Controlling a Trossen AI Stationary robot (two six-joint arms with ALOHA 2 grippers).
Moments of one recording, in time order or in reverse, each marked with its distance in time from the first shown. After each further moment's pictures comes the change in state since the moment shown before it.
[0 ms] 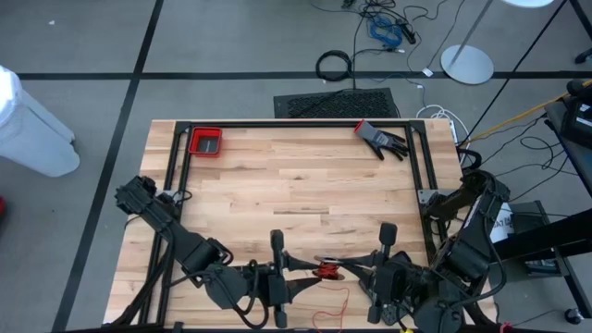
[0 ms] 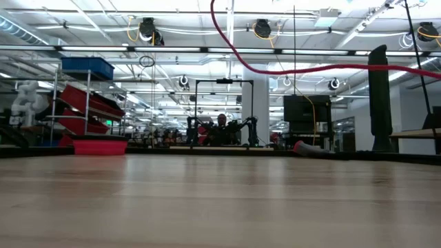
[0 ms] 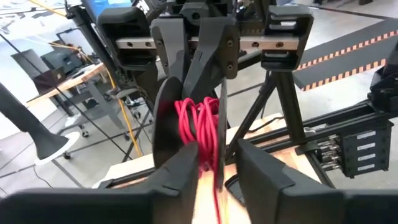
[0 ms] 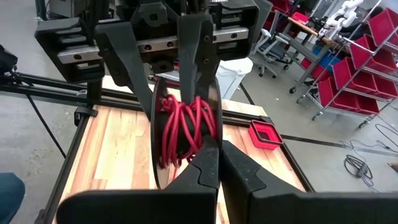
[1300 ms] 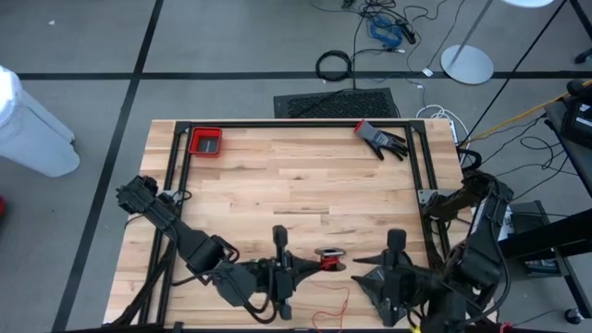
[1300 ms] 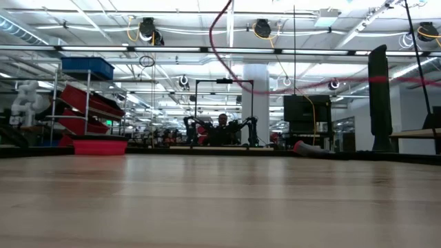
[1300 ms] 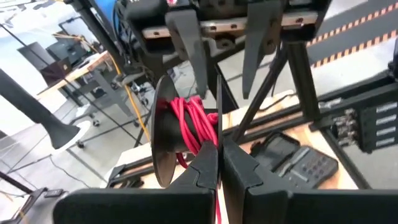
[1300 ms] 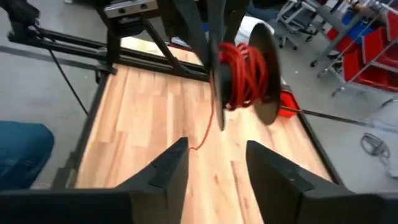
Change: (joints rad) left arm 0.023 0.003 0.000 -0.083 -0.016 0.003; right arm 0.074 0.001 0.001 -0.290 -0.080 0.260
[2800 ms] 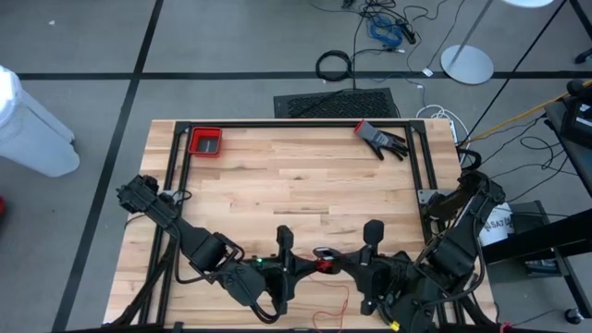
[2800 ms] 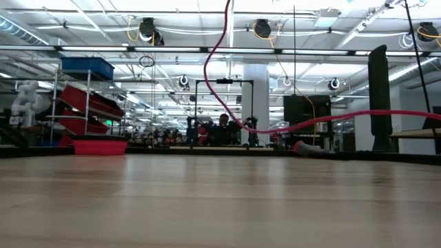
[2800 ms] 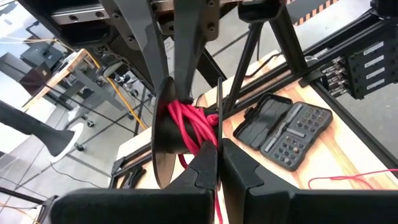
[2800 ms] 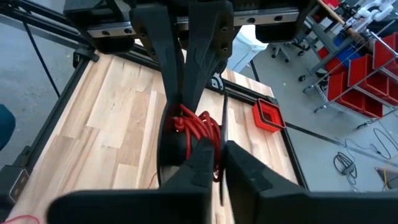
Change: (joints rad) left arm 0.023 0.000 -0.001 -0.146 0.068 0.076; right arm -0.136 0.028 0.000 0.142 -0.067 -0.315
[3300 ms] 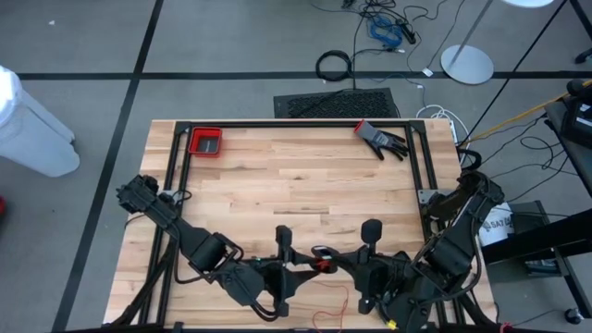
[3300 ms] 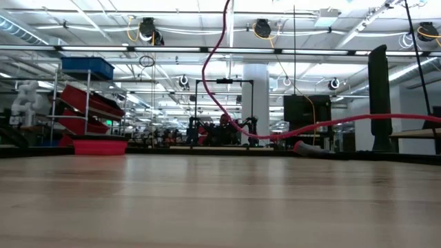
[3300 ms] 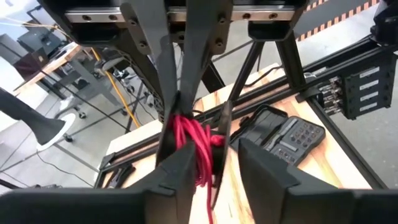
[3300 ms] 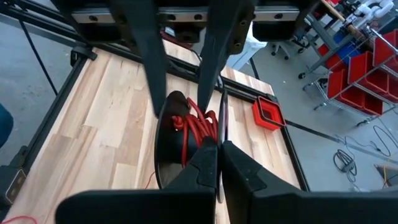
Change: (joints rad) left arm -0.009 0.000 0.000 0.017 0.001 -0.104; right arm -0.001 0.001 -0.001 -0.001 -0.003 0.006
